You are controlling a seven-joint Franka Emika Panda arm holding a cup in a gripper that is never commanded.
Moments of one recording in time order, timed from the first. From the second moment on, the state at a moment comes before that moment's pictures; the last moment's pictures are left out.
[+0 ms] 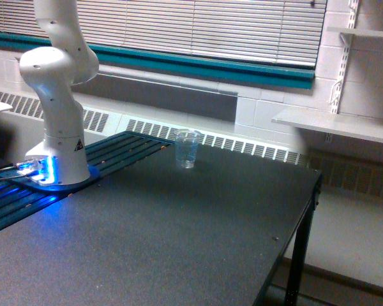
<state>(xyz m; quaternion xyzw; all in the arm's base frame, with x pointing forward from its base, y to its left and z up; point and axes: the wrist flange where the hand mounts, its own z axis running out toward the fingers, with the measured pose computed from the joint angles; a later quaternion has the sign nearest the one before) 0.572 0.123 0.694 -0.88 0.22 -0.38 0.19</state>
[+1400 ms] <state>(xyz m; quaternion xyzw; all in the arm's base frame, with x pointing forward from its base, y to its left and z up) 0.493 0.218 0.575 -0.93 0.10 -0.32 0.15</state>
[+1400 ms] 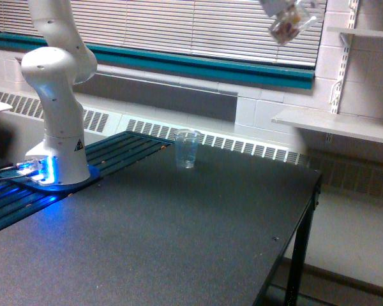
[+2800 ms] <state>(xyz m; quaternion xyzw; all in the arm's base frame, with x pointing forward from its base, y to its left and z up) 0.310 0.242 0.442 -0.97 -0.04 -0.24 0.07</state>
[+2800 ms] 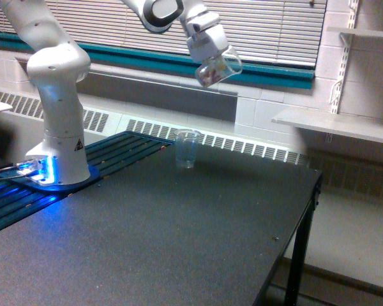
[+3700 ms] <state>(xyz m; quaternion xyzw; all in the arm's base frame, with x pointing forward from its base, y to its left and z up) 0.252 0.229 0.377 -0.99 -0.05 -0.16 0.03</state>
